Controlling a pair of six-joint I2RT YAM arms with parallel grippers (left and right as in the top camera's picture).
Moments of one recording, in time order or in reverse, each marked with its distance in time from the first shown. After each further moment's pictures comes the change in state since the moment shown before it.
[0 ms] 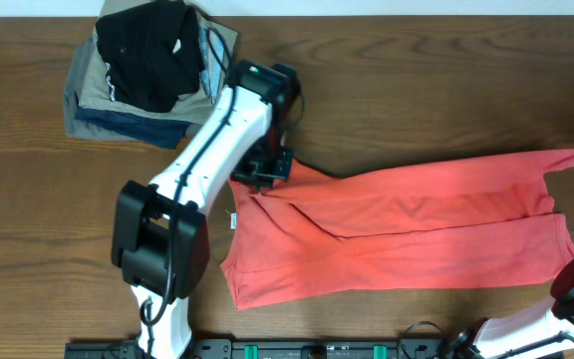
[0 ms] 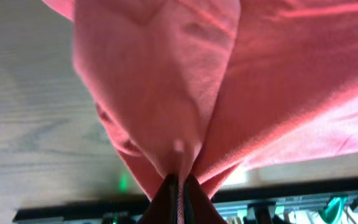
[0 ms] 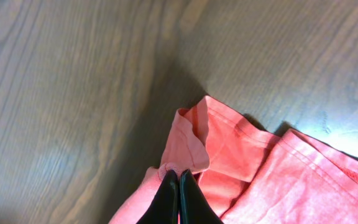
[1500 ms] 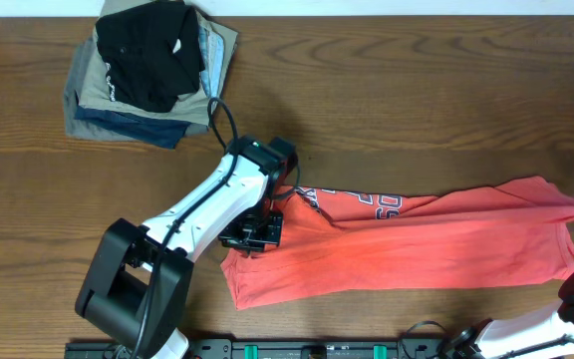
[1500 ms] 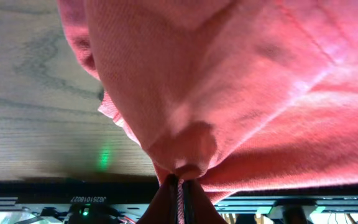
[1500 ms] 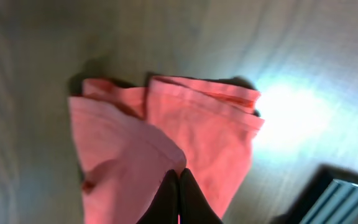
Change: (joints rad) left arm -0.089 -0.253 -0.582 0.238 0.027 -0.147; right arm -0.114 -0.002 -0.002 -0.259 0.243 0.112
